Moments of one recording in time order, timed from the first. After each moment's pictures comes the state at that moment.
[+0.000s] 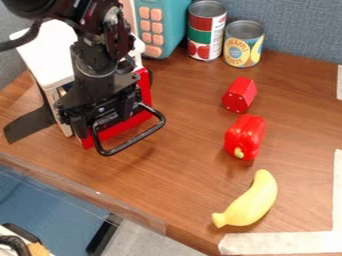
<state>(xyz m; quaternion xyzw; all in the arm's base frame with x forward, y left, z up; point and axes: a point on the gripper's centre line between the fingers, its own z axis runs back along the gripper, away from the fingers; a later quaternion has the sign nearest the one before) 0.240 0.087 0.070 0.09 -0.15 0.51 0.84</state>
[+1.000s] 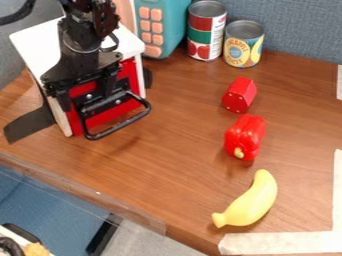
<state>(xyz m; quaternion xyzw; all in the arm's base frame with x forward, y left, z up) 0.260 0.133 0.076 0.13 -0.17 0.52 0.83</state>
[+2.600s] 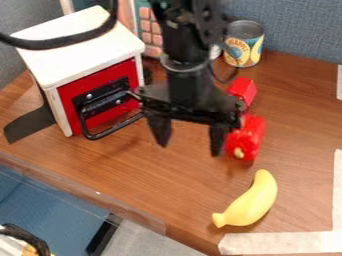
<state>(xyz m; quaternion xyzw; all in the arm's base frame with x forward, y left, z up) 0.236 -0.052 0.097 -0.02 -0.07 0.07 1.00</state>
